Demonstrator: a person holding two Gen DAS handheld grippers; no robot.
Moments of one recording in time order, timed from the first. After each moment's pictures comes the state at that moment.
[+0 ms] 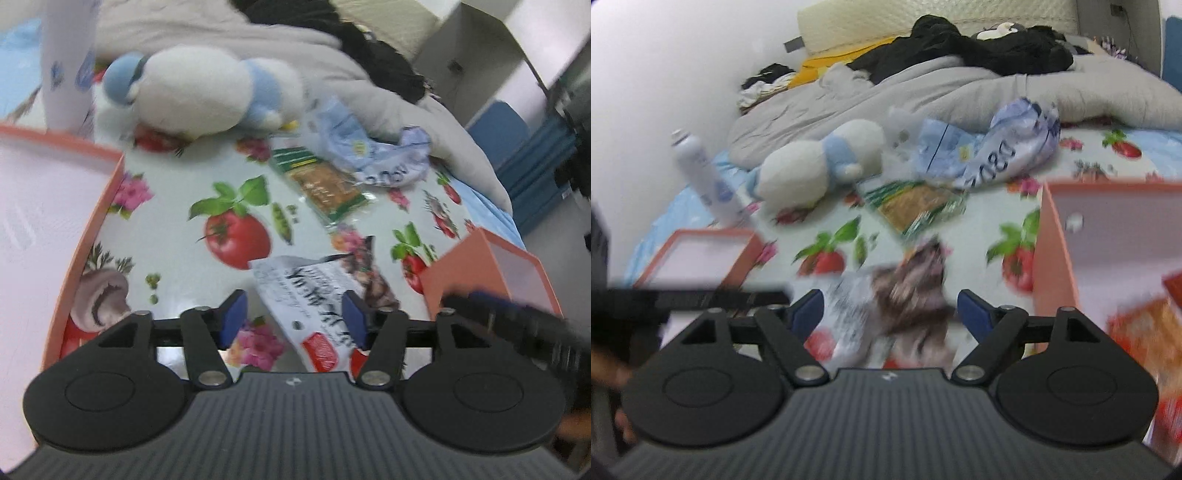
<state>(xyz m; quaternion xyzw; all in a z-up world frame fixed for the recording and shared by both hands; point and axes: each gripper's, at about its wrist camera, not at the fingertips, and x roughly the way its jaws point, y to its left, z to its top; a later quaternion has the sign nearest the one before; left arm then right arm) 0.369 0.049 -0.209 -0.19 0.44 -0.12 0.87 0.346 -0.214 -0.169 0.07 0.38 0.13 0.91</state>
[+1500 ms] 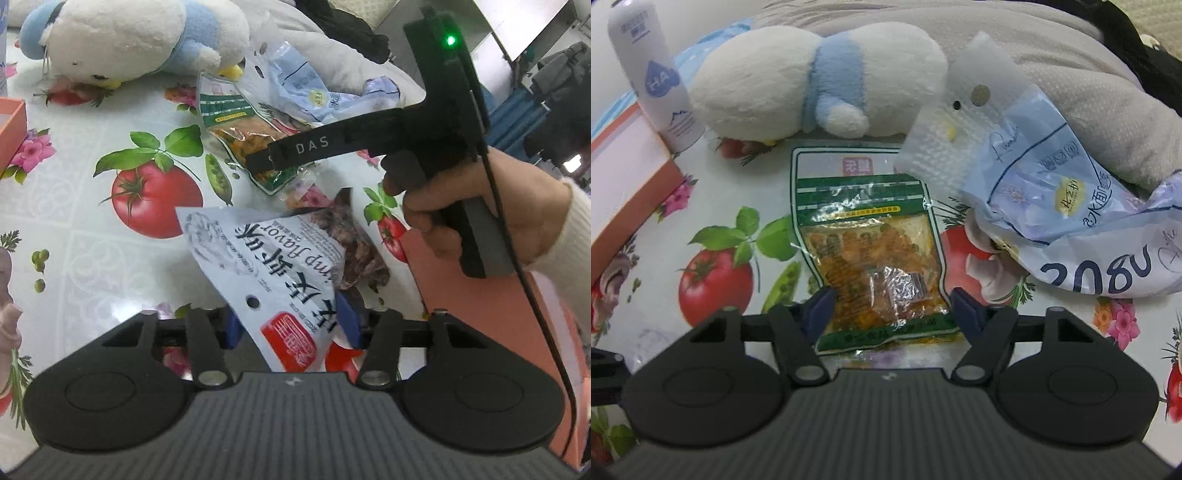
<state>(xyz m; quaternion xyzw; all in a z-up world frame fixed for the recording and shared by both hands) 0.396 -0.007 -0.269 -0.17 0.45 -0.20 0.85 0.518 -0.146 -0.251 -0.15 0.46 0.26 0.83</state>
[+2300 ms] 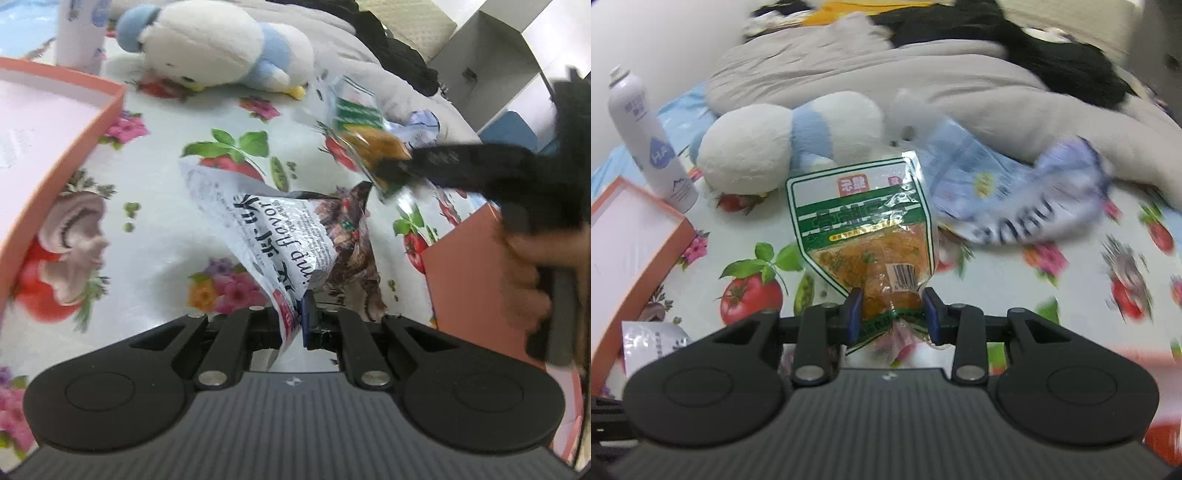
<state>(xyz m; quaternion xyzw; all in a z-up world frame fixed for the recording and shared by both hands) 0.346 0.024 -0.240 -0.21 0.45 -0.10 0.86 0.437 -0.182 -0.187 -0.04 0.43 0.13 0.89</state>
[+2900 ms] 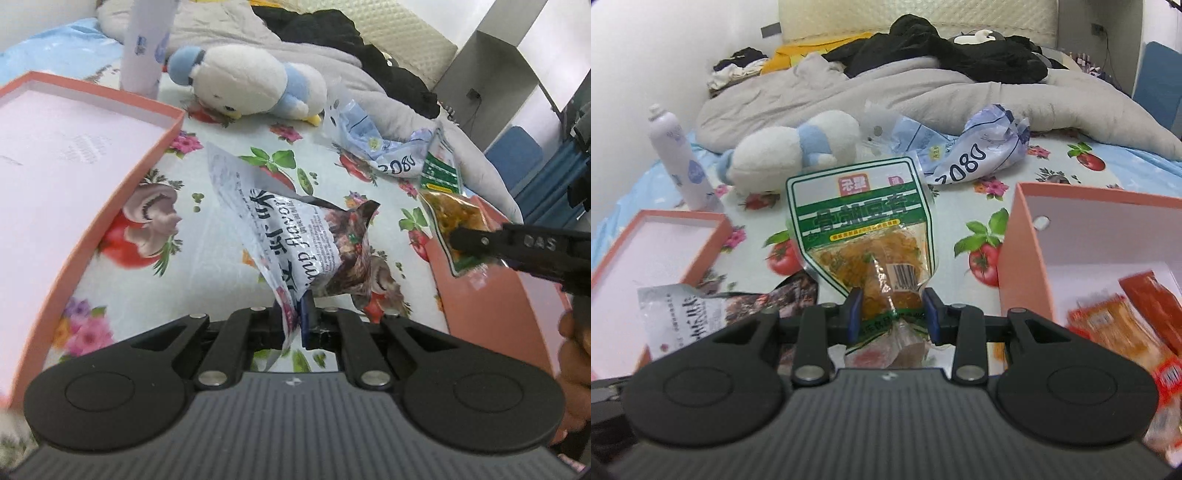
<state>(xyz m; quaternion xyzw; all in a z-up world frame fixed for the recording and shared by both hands) 0.254 0.042 -0.208 -0.19 0.40 -0.06 0.89 0.290 -0.198 -0.148 0.02 0.39 0.08 0.92</state>
